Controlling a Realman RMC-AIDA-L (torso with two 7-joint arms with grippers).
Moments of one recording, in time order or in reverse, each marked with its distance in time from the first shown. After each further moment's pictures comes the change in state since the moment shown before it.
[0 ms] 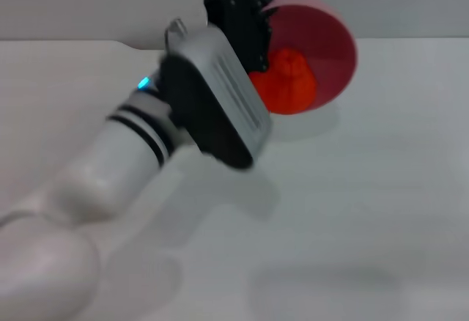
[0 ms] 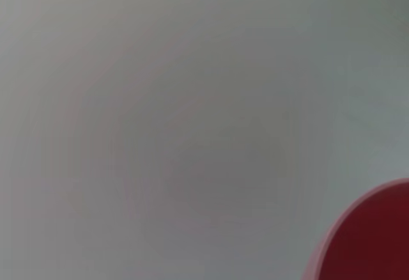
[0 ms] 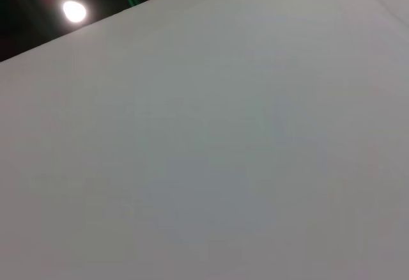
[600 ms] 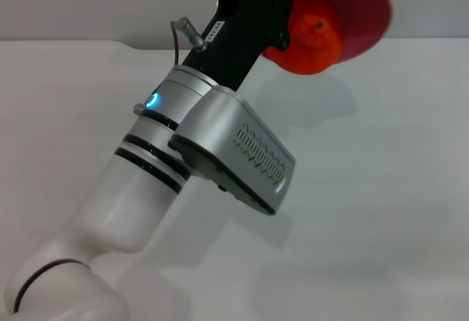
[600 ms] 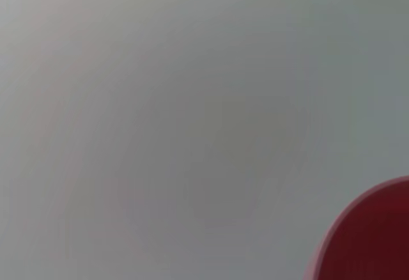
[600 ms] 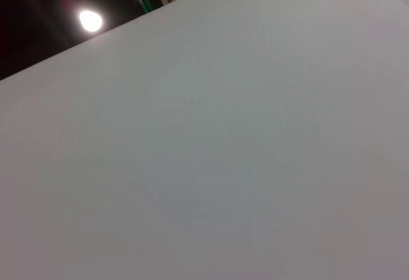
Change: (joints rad) left arm -0.069 0.000 0.223 -0.149 0.001 -0.520 0.050; right arm 0.036 -0.002 -0.009 -0.006 -0.006 -0.001 0.002
